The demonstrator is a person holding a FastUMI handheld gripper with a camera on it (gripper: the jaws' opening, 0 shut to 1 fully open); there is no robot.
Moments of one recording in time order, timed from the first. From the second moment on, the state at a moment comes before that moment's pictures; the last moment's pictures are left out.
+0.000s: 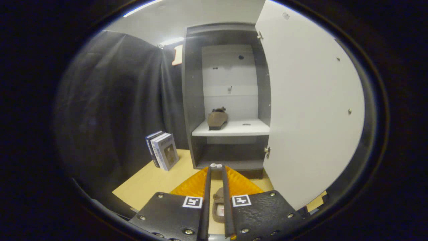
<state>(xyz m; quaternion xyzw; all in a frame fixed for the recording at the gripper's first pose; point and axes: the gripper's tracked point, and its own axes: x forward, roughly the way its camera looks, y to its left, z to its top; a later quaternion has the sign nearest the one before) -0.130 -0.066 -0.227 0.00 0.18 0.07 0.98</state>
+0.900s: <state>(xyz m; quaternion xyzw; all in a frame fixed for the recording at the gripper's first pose) -0.106 -0.061 -0.524 -0.03 0.43 0.03 0.90</state>
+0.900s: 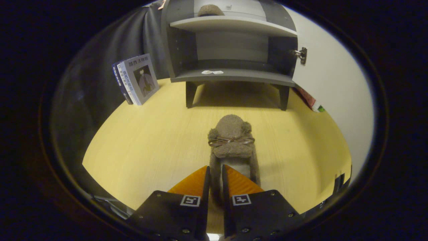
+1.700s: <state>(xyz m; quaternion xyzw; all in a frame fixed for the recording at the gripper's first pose) -0.081 -0.077 -0.503 -0.05 0.41 -0.01 0.91</state>
